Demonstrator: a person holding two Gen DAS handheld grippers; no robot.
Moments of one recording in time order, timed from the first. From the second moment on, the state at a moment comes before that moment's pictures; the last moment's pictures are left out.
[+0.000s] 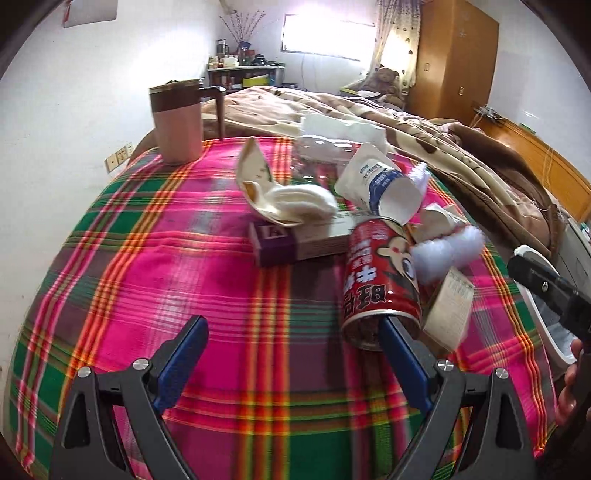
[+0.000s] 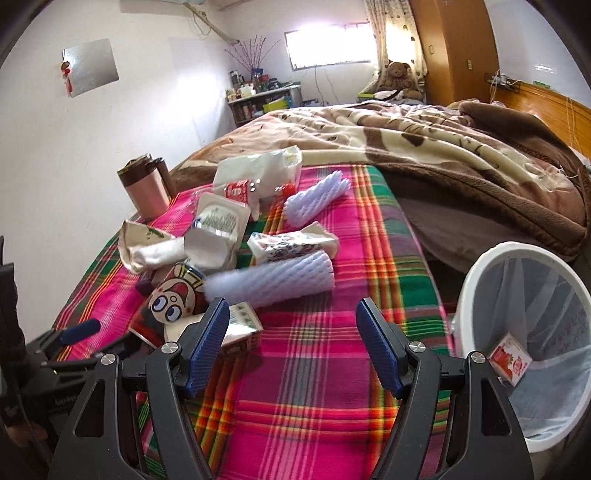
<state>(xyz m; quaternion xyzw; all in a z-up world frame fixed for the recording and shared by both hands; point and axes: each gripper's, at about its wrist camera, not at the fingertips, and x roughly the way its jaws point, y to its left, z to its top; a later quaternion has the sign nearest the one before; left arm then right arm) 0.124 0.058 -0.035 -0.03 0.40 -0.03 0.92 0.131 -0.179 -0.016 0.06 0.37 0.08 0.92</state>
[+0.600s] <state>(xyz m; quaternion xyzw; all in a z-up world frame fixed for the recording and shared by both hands) 0.136 0.072 -0.017 -0.04 0.39 -0.07 0.92 0.153 -0.143 -0.046 0.09 0.44 0.11 0.89</state>
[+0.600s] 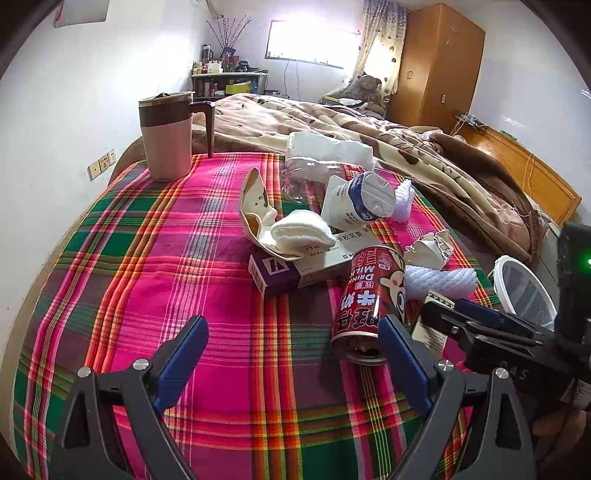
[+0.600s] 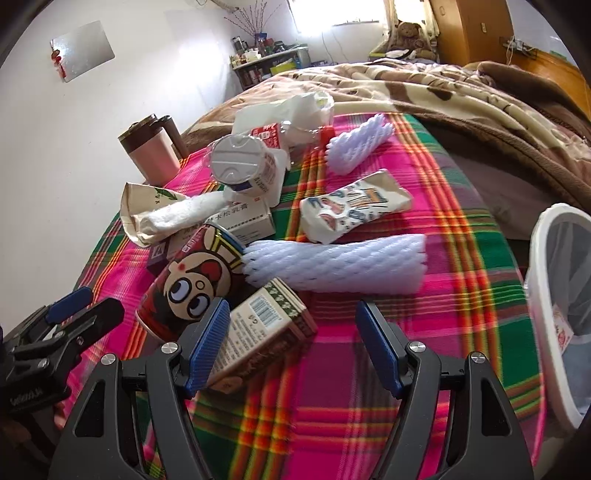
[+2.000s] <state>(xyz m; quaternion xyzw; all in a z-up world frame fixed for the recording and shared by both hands) 0.180 0.011 -0.047 0.00 0.45 -0.12 0.88 0.114 -0.196 -0.052 0.04 0.44 0.00 0.90</state>
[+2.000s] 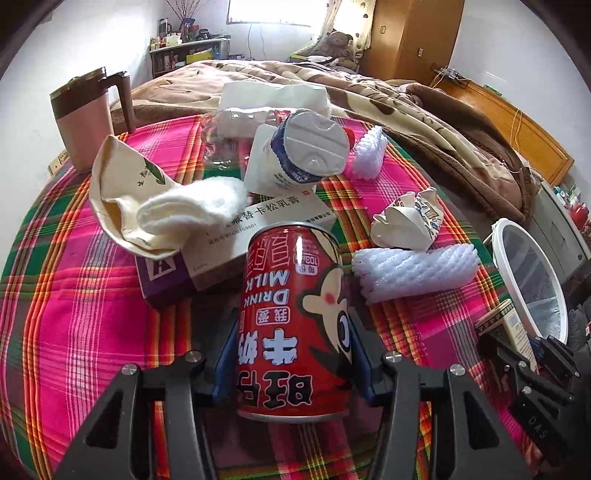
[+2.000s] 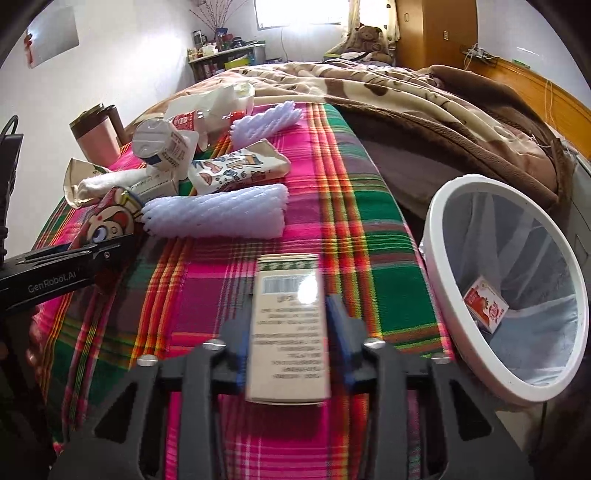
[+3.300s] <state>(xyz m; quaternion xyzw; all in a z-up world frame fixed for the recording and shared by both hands) 0.128 -0.083 0.030 0.02 0.36 -0.20 0.91 0.088 -0.281 0.013 0.08 0.34 -0.02 0.94</state>
